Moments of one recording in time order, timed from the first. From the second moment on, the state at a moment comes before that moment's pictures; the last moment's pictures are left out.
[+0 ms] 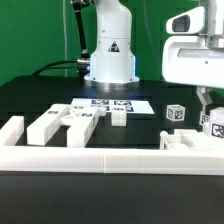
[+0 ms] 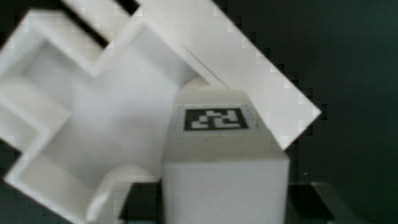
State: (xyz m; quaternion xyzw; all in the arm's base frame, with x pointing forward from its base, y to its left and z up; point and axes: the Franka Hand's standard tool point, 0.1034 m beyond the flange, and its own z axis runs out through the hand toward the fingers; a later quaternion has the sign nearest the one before) arm 0.640 0.123 0.079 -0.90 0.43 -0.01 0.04
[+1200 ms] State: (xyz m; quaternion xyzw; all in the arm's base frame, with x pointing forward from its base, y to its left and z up) arm 0.640 0.127 0.080 -0.88 0.47 -0.01 0.04
